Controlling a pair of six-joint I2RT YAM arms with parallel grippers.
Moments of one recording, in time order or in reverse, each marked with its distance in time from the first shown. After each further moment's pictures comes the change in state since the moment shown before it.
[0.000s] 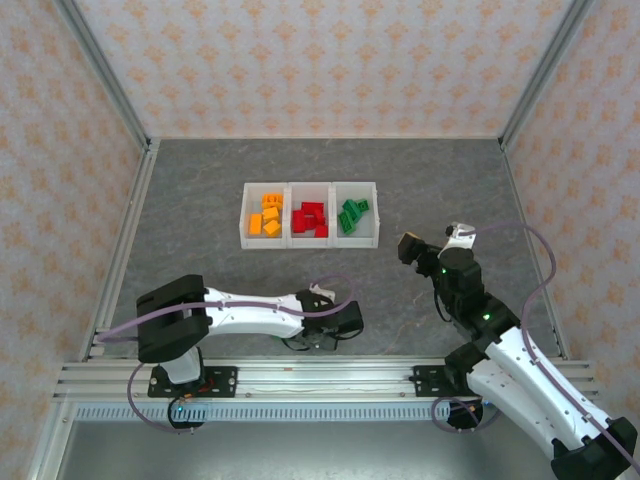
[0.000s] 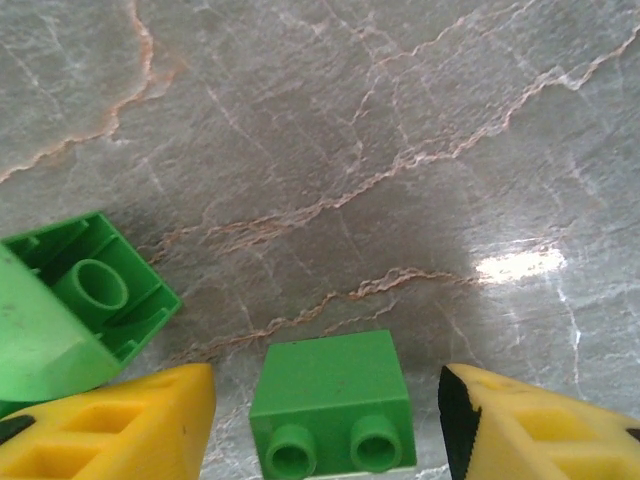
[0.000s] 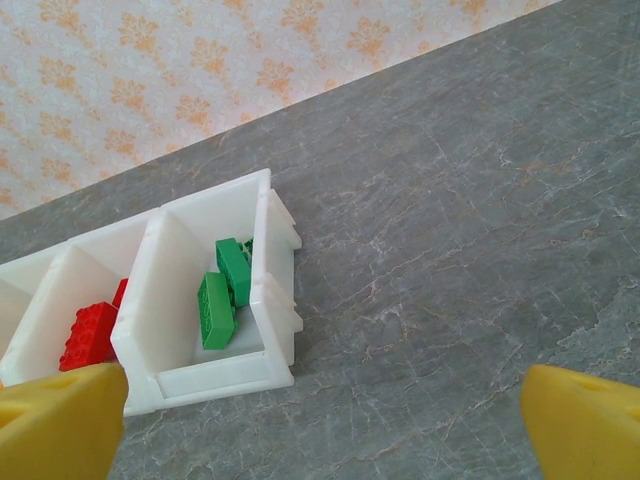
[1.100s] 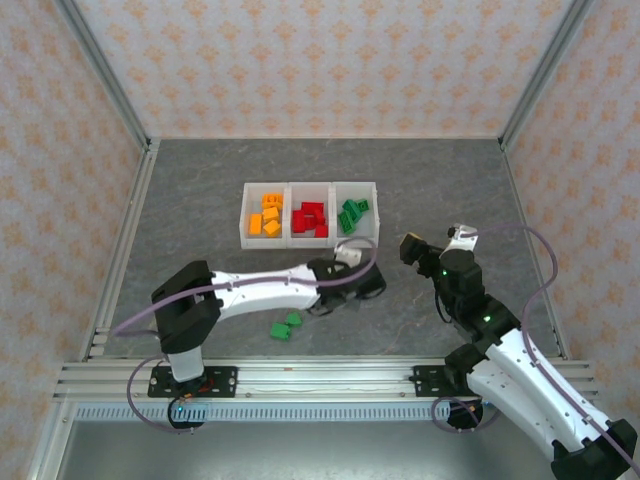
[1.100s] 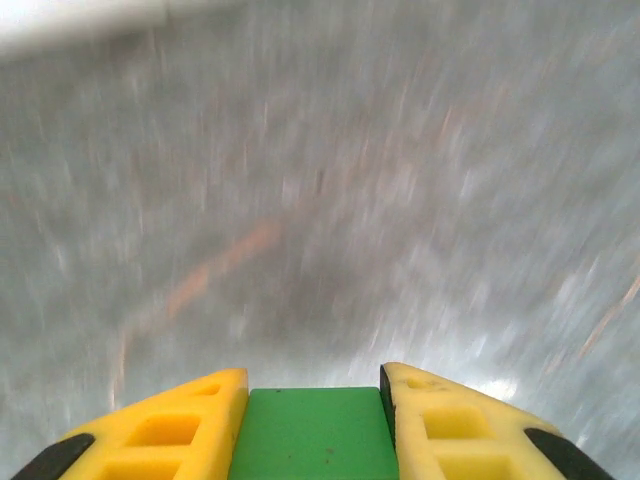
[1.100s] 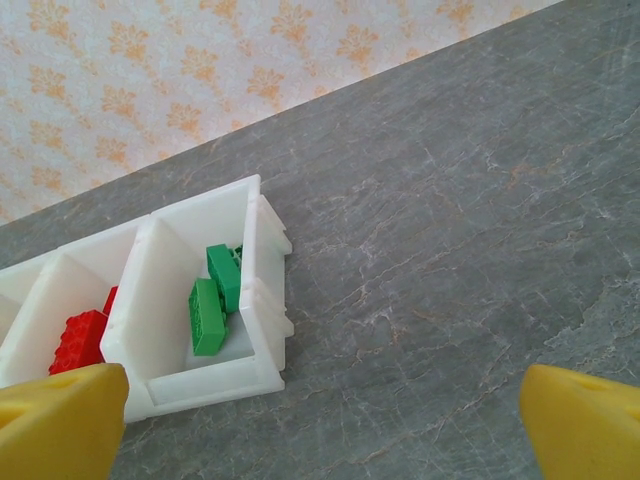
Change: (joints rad) left arm 0.149 0.111 0.325 0.060 -0.195 0.250; right arm 0.000 -0.017 -0.012 0.000 0.027 0.004
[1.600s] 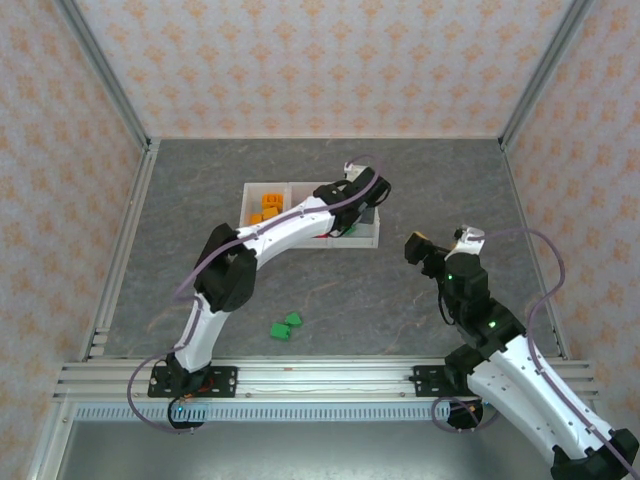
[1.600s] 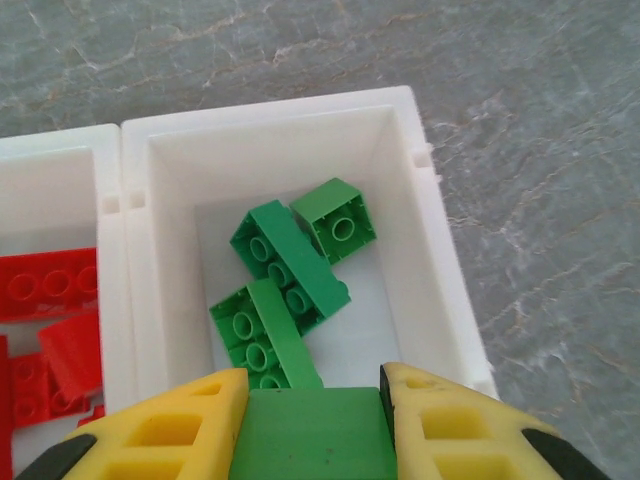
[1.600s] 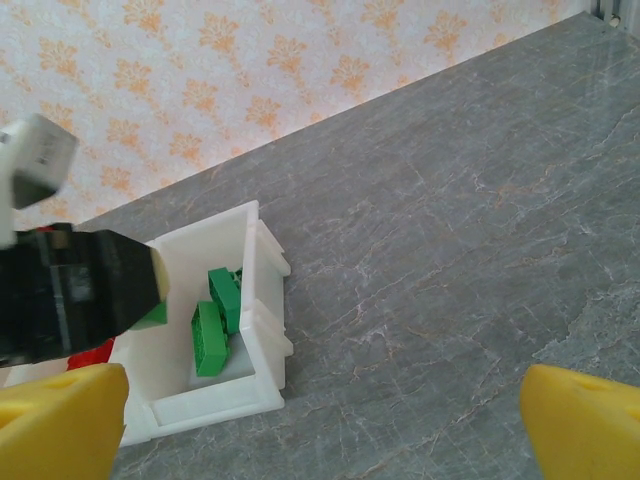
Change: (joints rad) left arm 0.307 0.358 0.571 0.051 0.009 0.270; right arm 0.000 -0.049 0.000 -0.016 0.033 0.008
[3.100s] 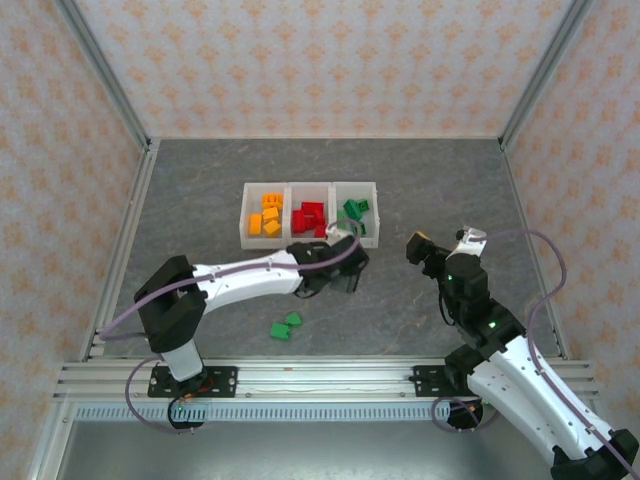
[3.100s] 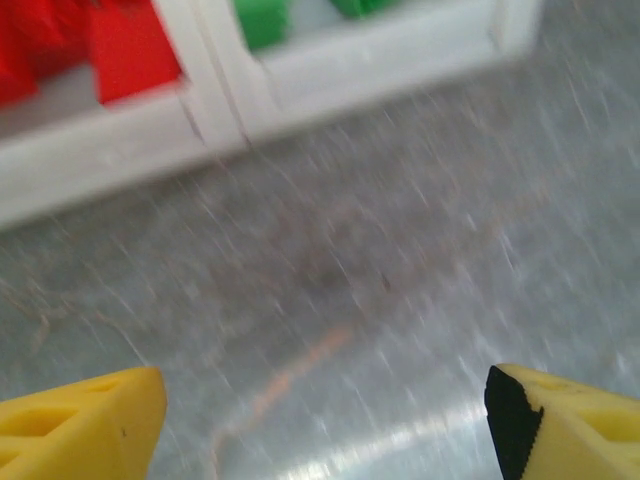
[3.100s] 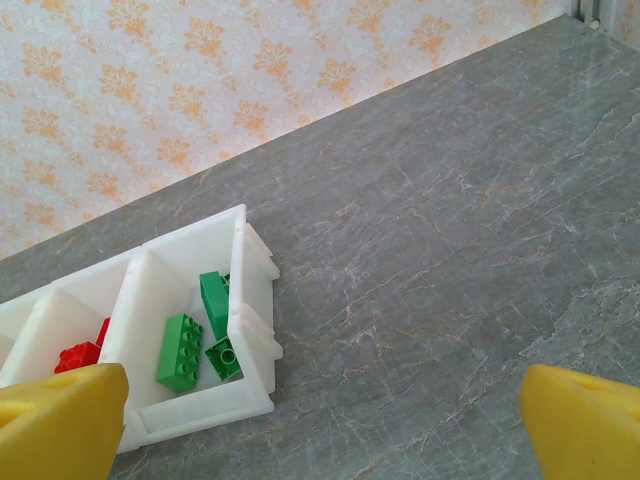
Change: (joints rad) left arm -0.226 -0.449 -0.683 0.036 0.053 -0.058; right arm 0.000 0.000 -0.005 -0.006 0.023 0.010
